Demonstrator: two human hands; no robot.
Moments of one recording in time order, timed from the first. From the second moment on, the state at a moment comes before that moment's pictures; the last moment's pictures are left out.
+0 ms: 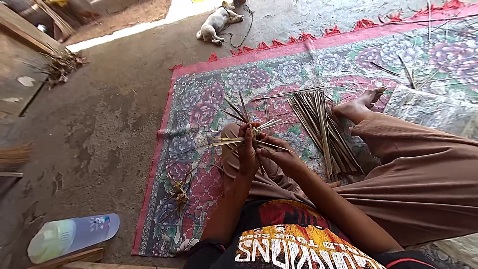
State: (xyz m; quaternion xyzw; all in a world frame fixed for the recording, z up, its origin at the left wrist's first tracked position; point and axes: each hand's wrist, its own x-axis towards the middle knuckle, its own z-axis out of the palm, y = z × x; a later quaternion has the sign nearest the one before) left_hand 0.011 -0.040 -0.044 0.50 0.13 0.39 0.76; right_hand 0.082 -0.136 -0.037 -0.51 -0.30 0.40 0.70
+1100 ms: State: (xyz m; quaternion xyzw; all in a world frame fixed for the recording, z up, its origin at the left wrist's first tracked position) left_hand -0.013 -0.003 -0.028 0.66 -0.01 0.23 0.71; right_hand 0.108 -0.165 -0.028 -0.59 -0.50 0.36 0.53
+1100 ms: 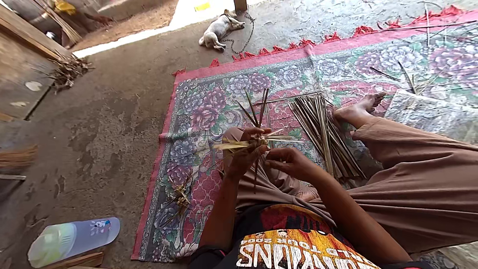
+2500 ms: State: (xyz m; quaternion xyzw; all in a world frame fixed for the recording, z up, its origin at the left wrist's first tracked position) left_hand -0.019 -0.015 -0.021 0.78 -0.03 0.34 0.52; right_hand 0.109 -0.172 -0.007 -0.55 -0.48 0.22 0.65
